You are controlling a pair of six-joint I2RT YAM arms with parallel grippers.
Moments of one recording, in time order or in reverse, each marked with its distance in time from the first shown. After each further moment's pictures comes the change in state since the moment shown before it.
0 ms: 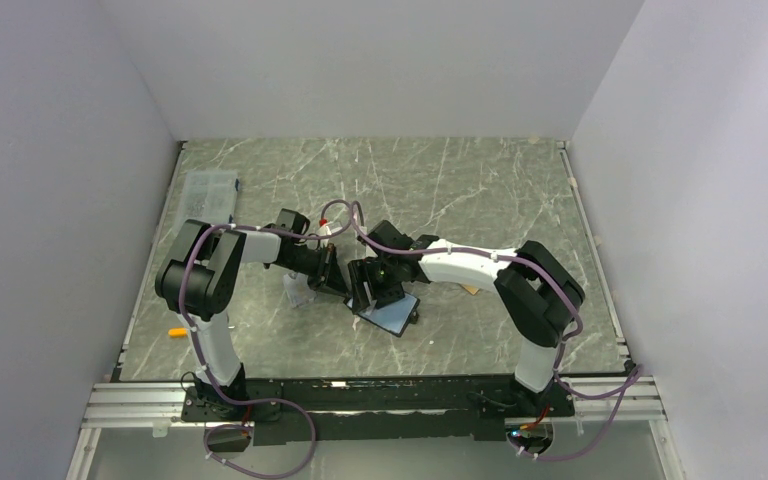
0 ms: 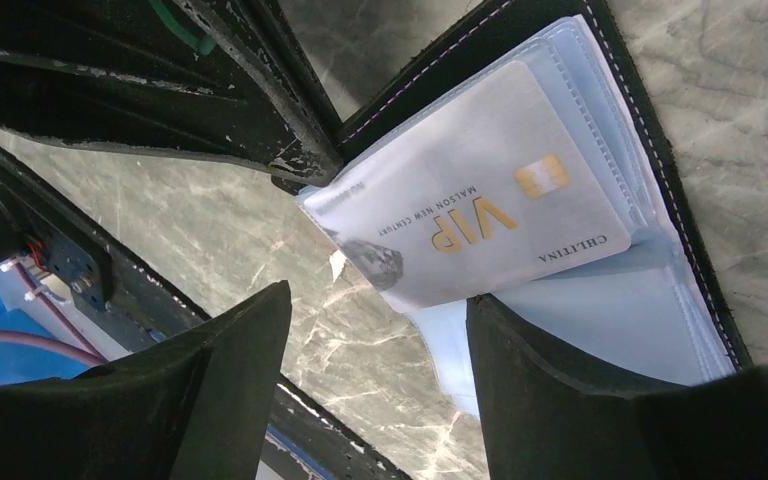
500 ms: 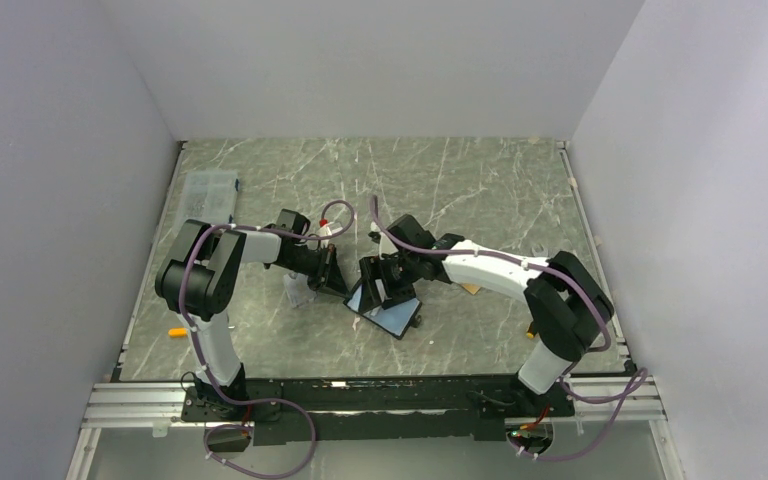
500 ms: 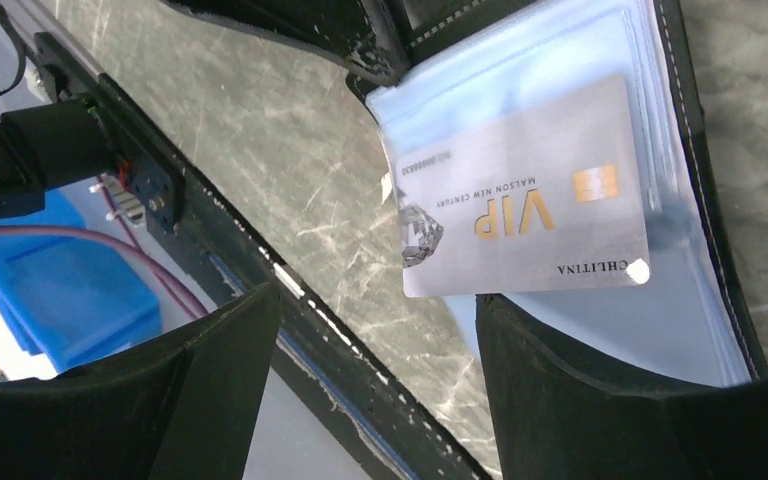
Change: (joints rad) left arm 0.000 0.000 0.000 -0.007 -0.013 0.016; right arm -0.064 -0.135 -0.085 0.006 -0.158 -0.039
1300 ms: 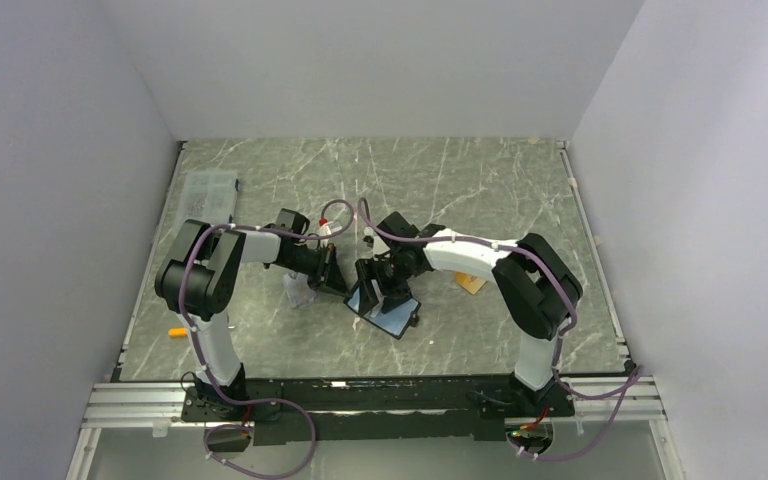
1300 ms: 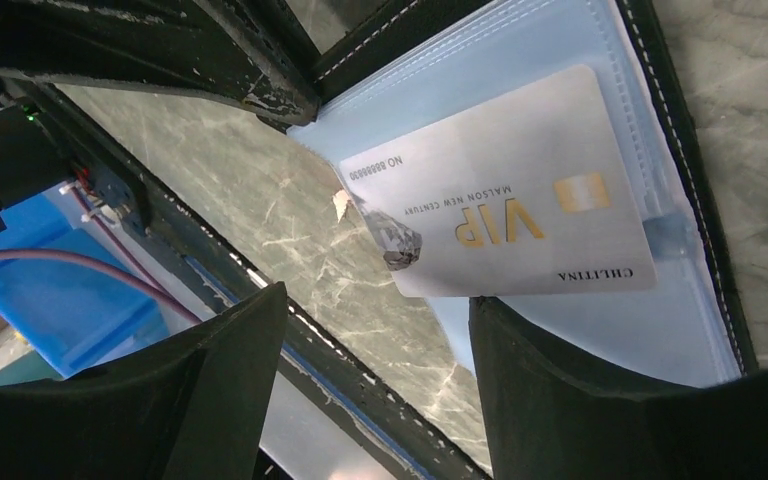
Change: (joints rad) left arm 0.003 0.000 0.000 0.008 0.011 -0.003; right arm -0.028 0.172 0.103 -0.106 -0.062 -0.023
